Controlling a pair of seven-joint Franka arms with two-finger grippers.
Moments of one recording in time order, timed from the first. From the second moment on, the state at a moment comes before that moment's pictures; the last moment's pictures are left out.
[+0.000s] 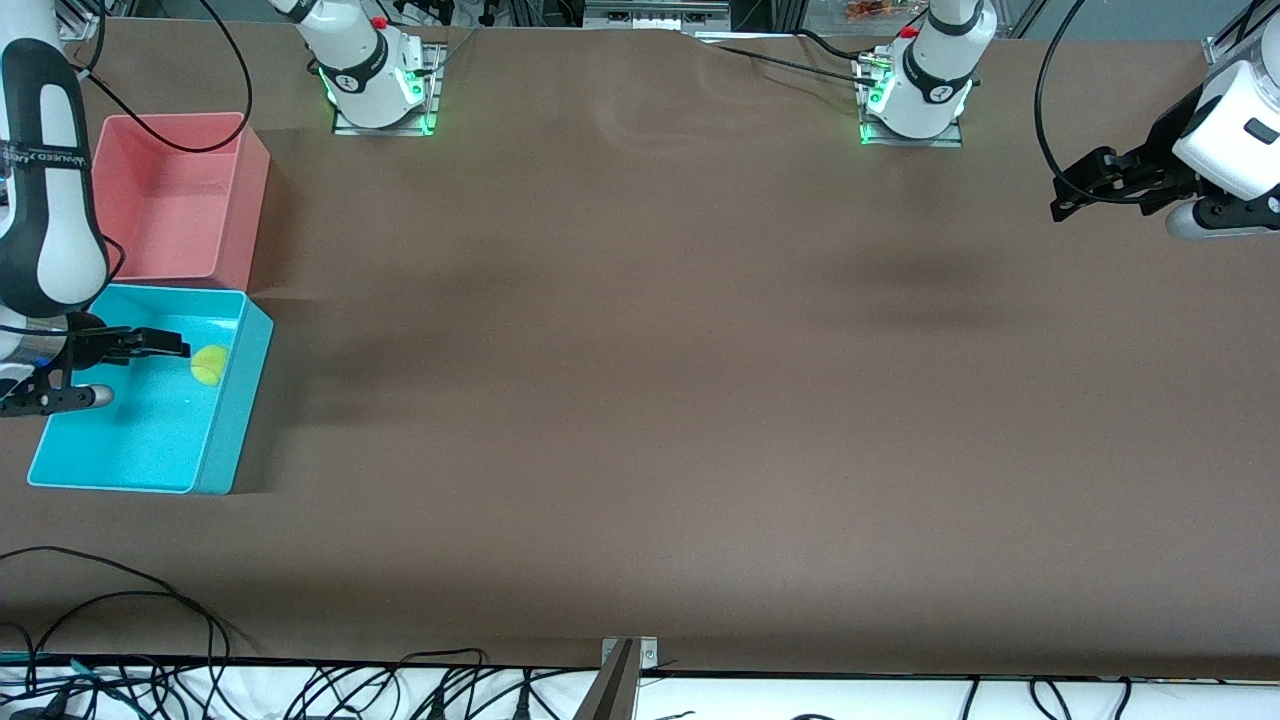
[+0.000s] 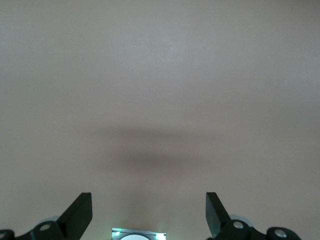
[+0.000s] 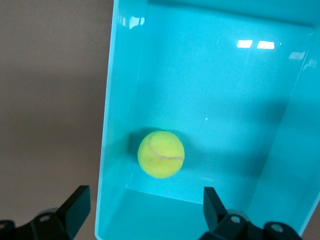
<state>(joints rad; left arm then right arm) -0.04 -0.03 -0.04 -1.57 -0.02 1.44 -0.18 -0.07 0.44 -0.24 -1.70 0.10 1.96 -0.47</state>
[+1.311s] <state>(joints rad) -0.04 -0.03 -0.04 -1.57 -0.02 1.44 -0.18 0.05 0.31 -0.19 -1.41 0.15 1.58 -0.19</state>
